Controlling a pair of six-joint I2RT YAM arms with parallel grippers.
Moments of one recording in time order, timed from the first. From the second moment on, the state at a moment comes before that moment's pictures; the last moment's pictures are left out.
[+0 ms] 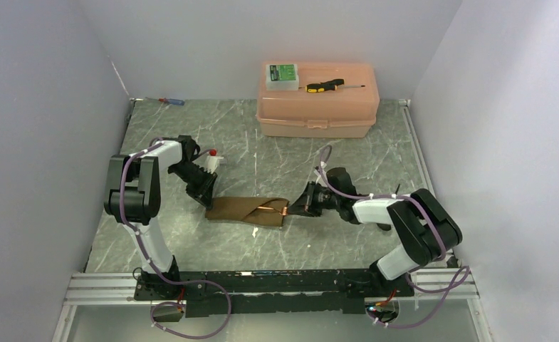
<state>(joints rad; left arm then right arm) -0.08 1.88 1.17 -0.97 0.52 0.54 0.48 1.52 0.46 0.40 -0.62 0.92</state>
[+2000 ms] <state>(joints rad) -0.08 1.88 1.17 -1.00 0.49 0.56 0.60 1.71 0.92 -0.07 -0.34 0.69</state>
